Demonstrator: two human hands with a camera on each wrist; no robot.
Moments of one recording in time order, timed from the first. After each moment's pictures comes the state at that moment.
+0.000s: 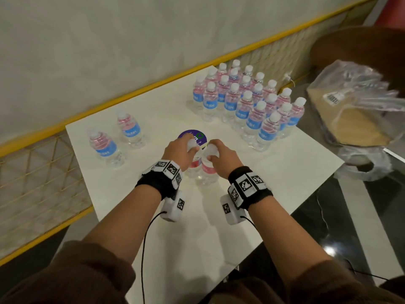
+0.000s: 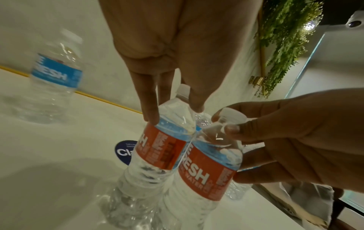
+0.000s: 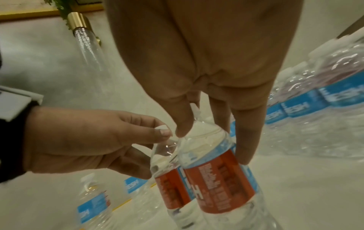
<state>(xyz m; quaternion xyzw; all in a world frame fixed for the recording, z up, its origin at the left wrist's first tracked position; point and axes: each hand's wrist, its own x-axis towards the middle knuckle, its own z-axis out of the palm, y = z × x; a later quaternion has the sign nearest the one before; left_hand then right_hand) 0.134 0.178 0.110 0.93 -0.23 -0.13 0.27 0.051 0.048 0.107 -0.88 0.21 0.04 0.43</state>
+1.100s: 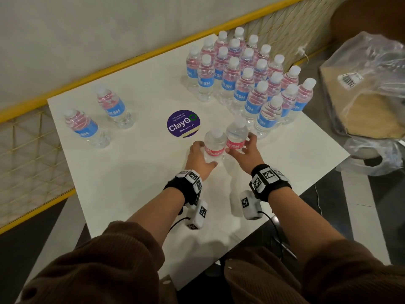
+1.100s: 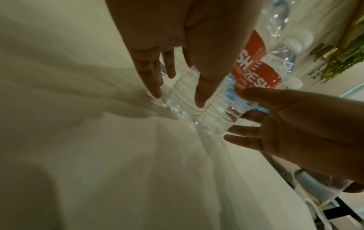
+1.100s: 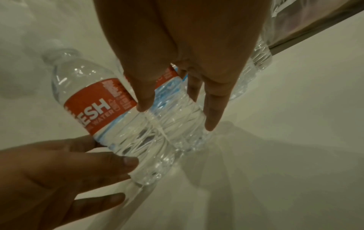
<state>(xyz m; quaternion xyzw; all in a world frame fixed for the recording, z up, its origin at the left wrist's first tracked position) 0.090 0.103 -0.005 0.87 -0.10 -0.19 0.44 0.030 -0.047 0.018 -0.76 0.29 -0.03 0.59</state>
